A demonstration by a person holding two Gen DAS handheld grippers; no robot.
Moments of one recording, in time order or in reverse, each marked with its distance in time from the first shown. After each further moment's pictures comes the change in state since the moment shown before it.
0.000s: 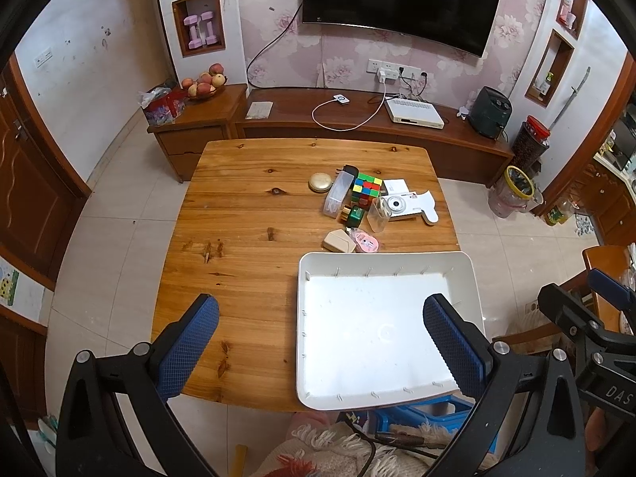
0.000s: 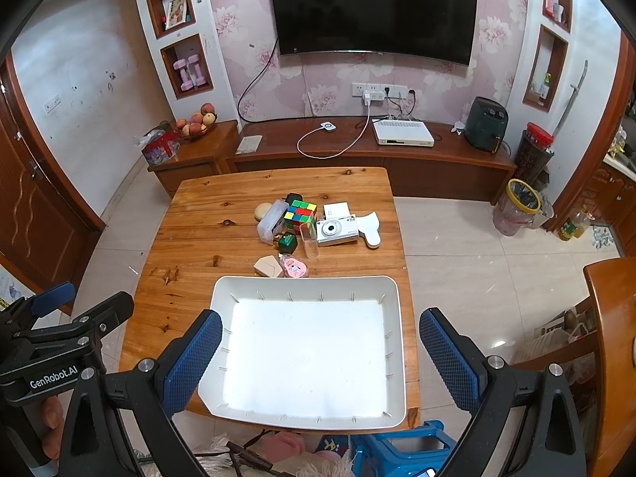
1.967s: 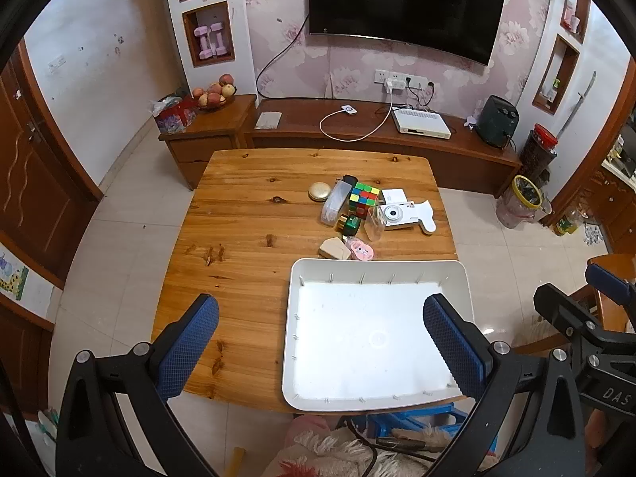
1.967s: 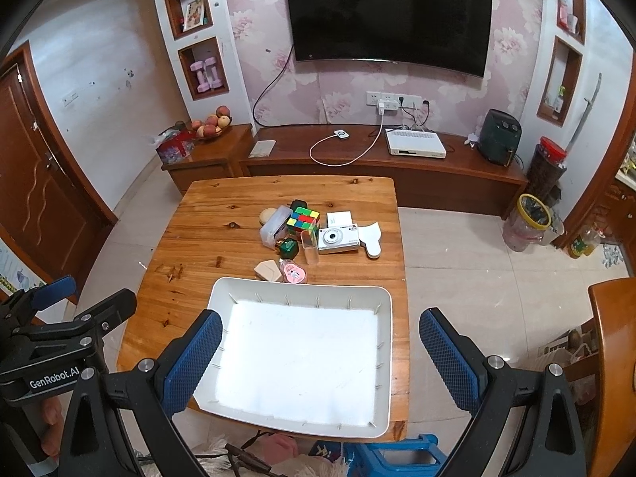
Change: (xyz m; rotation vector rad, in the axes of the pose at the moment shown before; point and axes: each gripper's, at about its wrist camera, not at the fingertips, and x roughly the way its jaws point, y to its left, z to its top) left arm -0.014 -0.023 -0.004 -0.017 -0.033 0.041; right arm -0.007 -0.012 -0.003 -0.044 -0.018 0.051
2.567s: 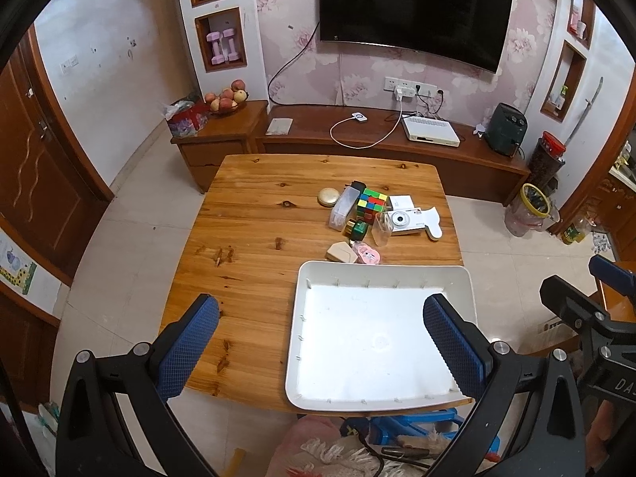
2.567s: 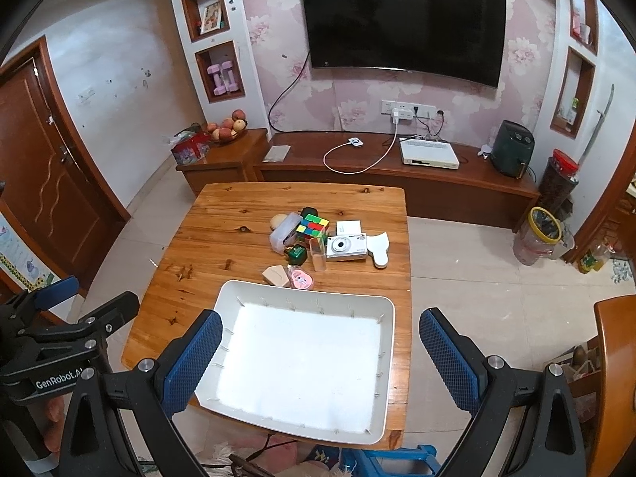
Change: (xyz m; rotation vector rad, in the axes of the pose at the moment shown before) left arm -0.006 -0.010 -0.012 -0.012 -0.030 0.052; right arm -0.007 -0.007 0.005 -0.041 -0.019 0.053
